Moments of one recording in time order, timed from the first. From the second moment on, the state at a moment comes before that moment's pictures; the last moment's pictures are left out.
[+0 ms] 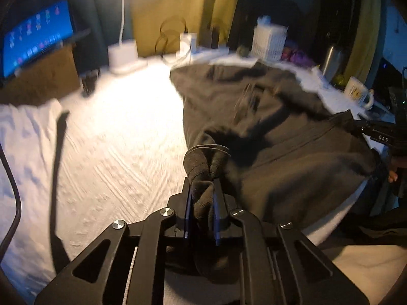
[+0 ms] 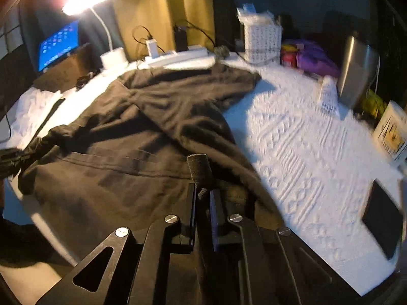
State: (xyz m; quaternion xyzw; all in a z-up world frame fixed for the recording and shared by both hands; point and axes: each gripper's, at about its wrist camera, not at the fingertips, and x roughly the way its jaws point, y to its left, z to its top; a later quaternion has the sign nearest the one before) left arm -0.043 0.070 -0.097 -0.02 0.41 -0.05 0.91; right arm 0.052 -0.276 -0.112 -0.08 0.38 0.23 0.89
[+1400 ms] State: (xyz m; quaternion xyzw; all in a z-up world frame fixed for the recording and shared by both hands) left arm -0.047 0.066 0.030 0.01 0.22 -0.06 0.97; right arm 0.020 -0.350 0.041 -0.02 0.17 0.22 0.96
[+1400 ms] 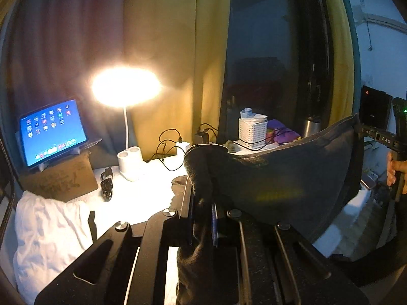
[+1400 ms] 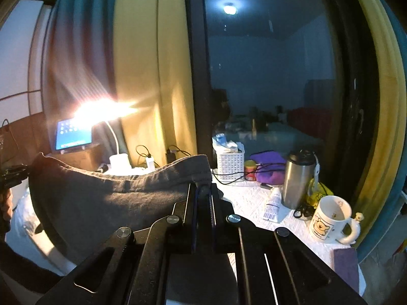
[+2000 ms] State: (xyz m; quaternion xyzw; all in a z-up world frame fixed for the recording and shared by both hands) left arm 0.092 0.087 -0.008 0.03 0.27 -0.02 0.96; right arm 0.189 -0.317 0.006 -0.03 0.24 0.20 0.95
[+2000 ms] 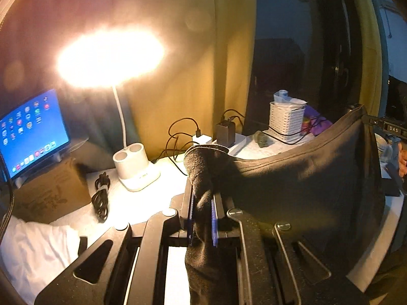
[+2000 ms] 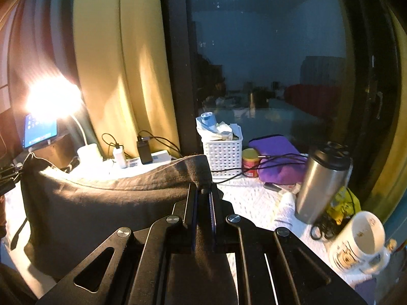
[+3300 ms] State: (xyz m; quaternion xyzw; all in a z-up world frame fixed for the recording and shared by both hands) left arm 0.202 0.180 -0.133 0.01 0.43 0.13 0.89; right arm 0.343 -0.285 -0.127 -0.13 0.40 0.06 0.91
